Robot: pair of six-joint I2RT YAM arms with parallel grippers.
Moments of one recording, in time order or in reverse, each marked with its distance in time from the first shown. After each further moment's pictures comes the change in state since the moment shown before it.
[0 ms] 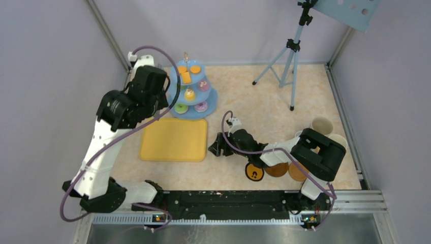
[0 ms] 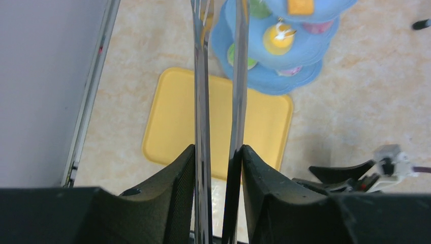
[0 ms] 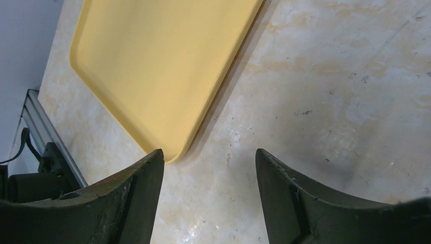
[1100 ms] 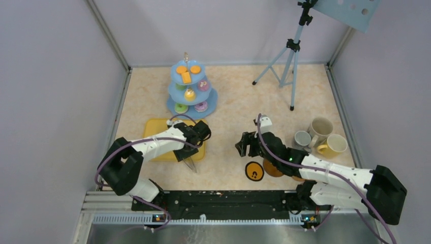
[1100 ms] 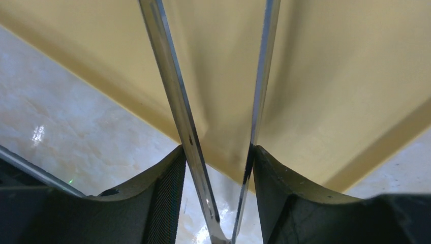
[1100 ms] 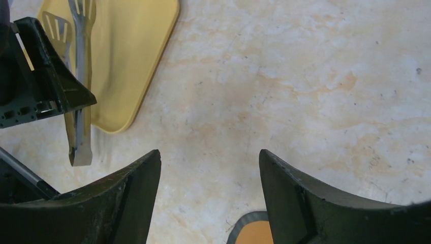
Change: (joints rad) left arm -0.140 0.152 -1.059 0.418 0.108 -0.750; right arm -0.005 -0.658 -0.106 -0.612 0.288 -0.151
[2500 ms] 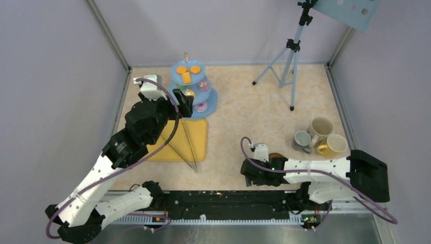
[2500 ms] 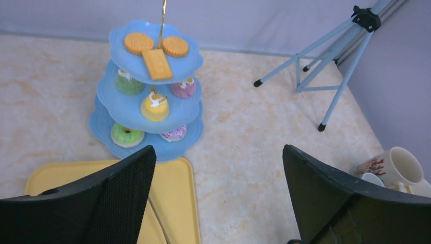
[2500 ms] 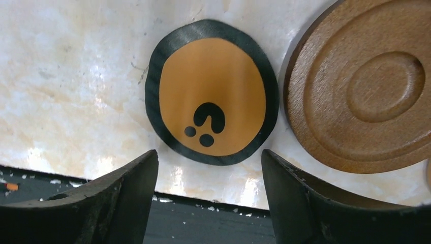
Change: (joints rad) left arm -0.011 -0.629 0.294 0.459 0.039 0.859; right arm 0.318 0.179 0.060 -0.670 0.079 0.484
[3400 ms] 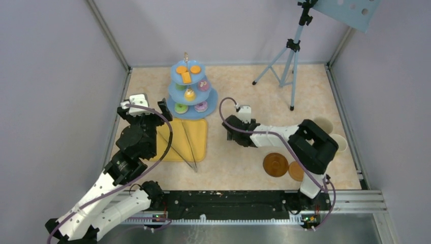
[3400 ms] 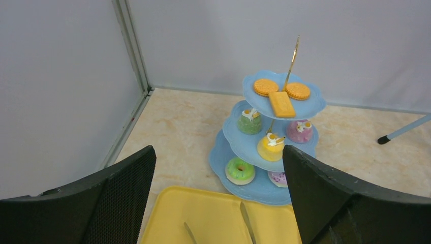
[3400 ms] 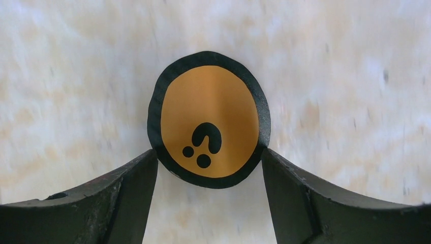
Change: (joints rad) left arm 0.000 -0.227 -0.319 0.384 -0.394 0.467; right arm -0.364 0.528 0.373 0.392 0.214 -0.265
